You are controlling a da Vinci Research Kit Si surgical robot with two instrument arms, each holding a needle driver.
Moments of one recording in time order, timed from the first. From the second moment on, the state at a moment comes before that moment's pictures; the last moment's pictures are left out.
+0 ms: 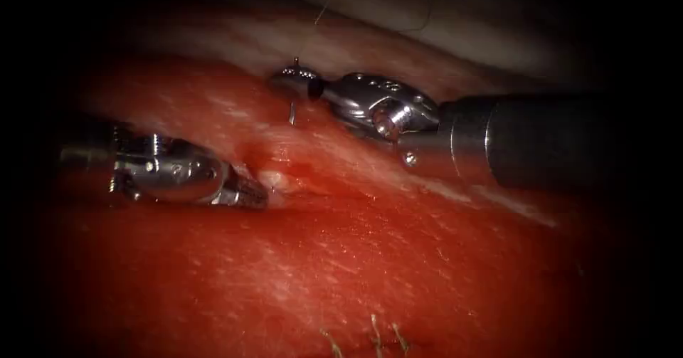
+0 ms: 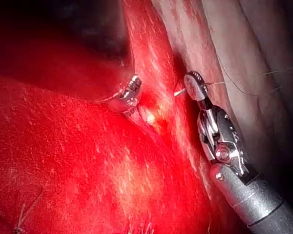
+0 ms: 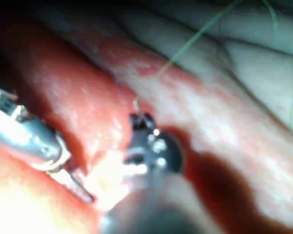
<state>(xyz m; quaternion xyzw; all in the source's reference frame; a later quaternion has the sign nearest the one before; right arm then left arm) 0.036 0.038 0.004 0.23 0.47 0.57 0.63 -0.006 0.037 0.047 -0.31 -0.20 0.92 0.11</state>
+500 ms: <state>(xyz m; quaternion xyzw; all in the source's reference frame) 0.040 0.034 0.004 0.32 0.42 0.59 0.61 -0.006 0.037 0.047 -0.31 -0.20 0.92 0.11</state>
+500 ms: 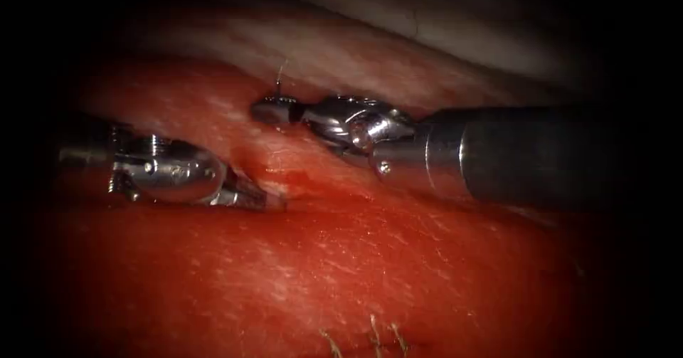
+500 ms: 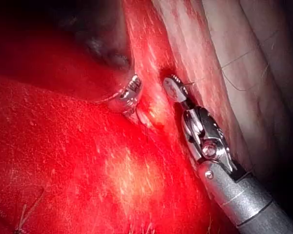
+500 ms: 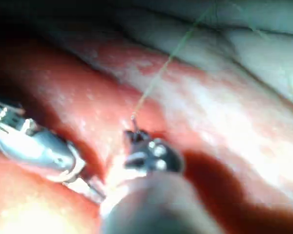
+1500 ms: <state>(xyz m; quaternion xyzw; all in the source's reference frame) 0.038 0.040 0.006 0.17 0.51 0.43 0.72 -0.006 0.037 0.047 -0.31 -0.20 0.92 0.11</state>
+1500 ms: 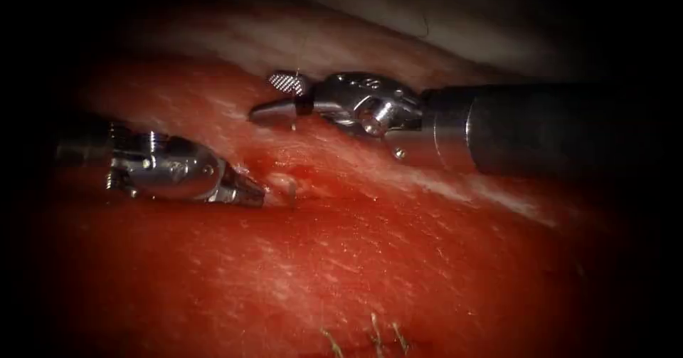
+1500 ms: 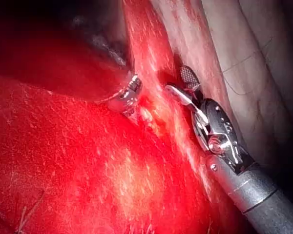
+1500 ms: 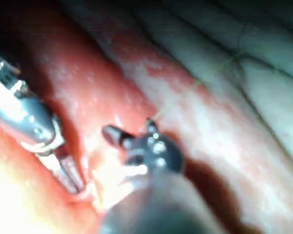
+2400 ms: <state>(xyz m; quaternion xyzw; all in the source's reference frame) 0.035 0.039 0.005 0.23 0.43 0.47 0.74 -0.006 0.037 0.047 -0.31 -0.20 0.92 0.11</state>
